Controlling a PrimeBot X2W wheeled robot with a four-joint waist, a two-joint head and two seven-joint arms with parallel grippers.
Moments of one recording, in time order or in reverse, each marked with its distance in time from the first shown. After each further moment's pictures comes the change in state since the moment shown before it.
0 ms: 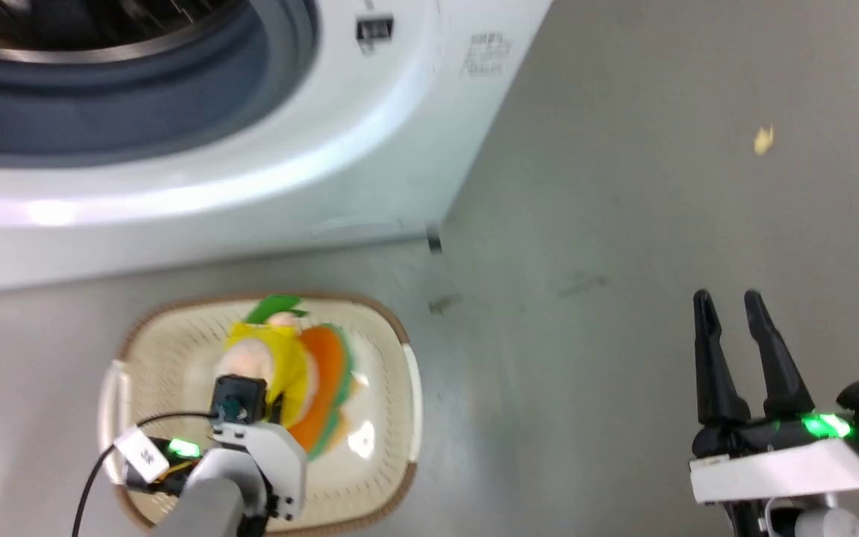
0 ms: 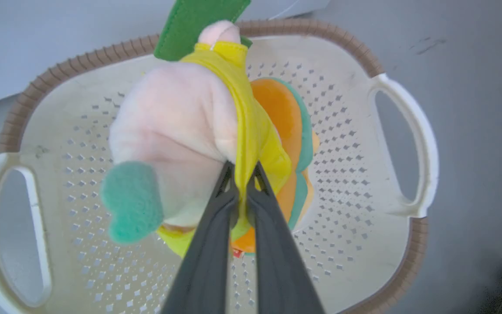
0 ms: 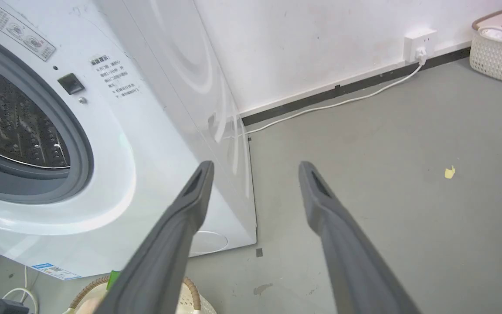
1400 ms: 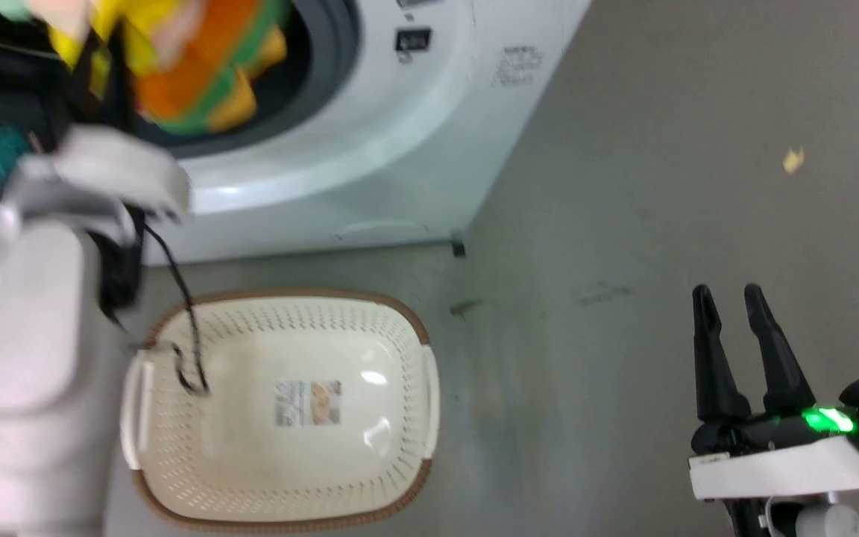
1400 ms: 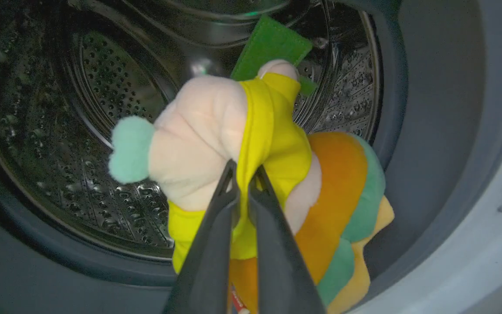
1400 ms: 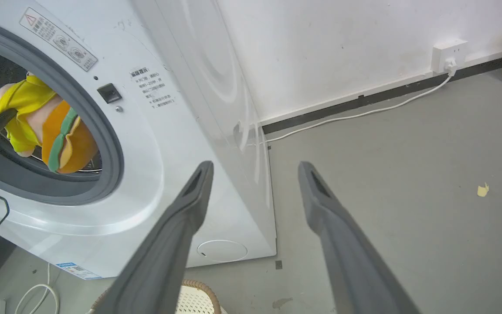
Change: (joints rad) left arm -0.134 0.098 0.479 -0.856 0.284 0.017 0.129; right arm 0.017 0.000 0.007 -0.029 -0.021 0.000 0.000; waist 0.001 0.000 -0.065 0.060
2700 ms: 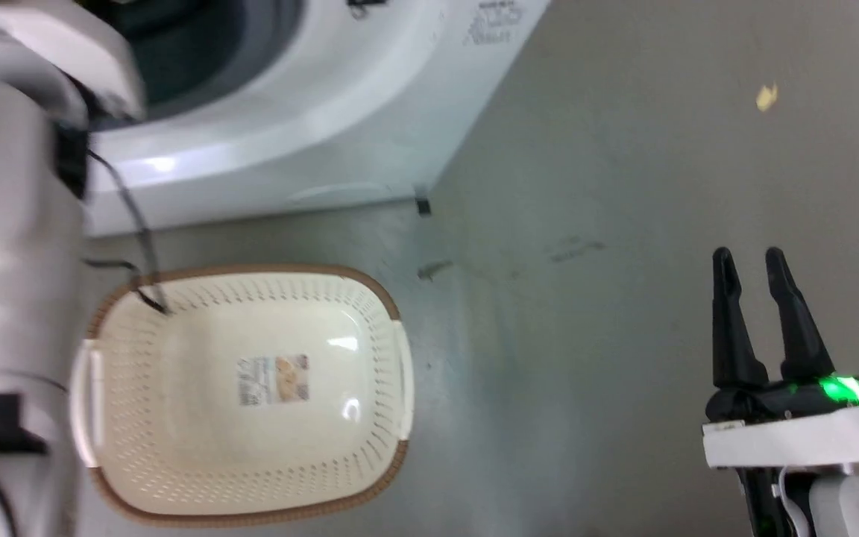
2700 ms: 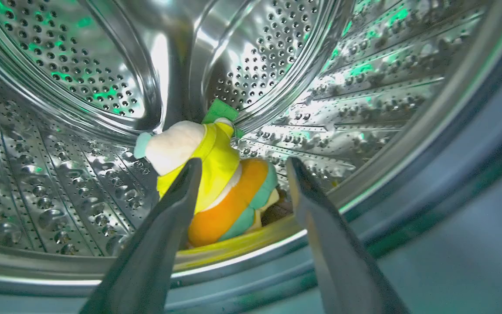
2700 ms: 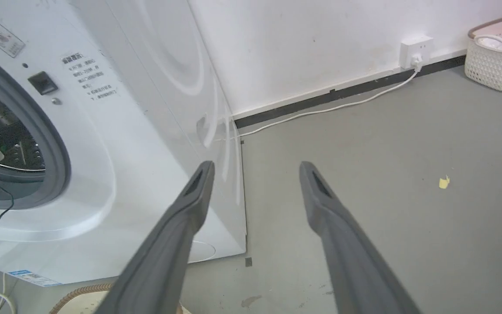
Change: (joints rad) left arm -0.498 0.060 -0.077 0.683 0.036 -0.075 -0.103; right arm -0.085 0.000 -0.023 0.014 0.017 0.000 0.000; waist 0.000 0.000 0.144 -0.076
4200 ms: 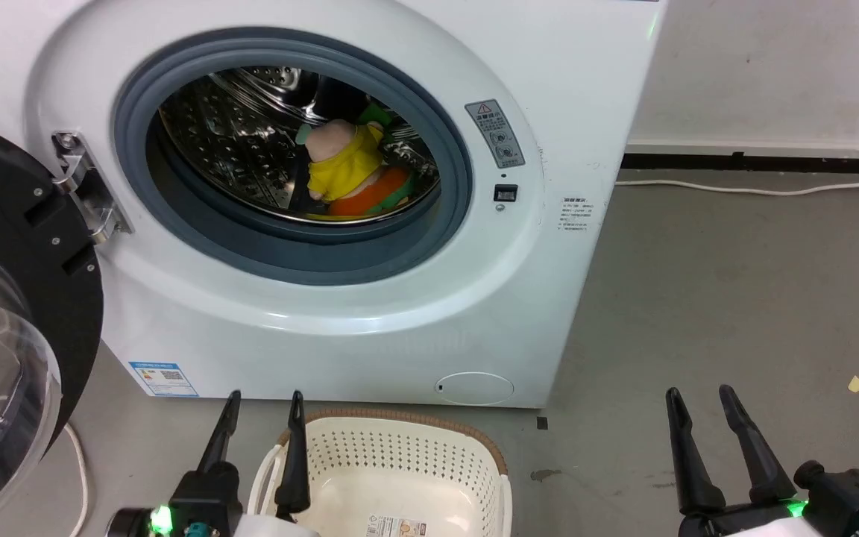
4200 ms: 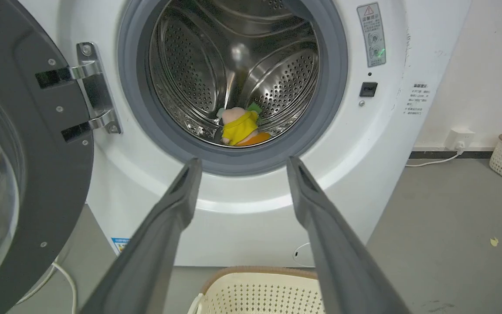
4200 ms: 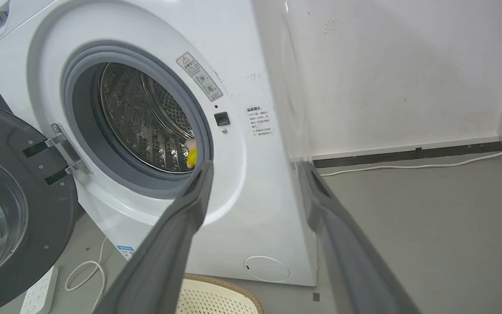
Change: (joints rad) left arm 1.261 -0.249 0.006 -0.934 0.012 0.151 -0.028; right arm 0.241 -0.001 0.033 0.046 -0.141 0.000 0.000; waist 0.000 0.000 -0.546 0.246
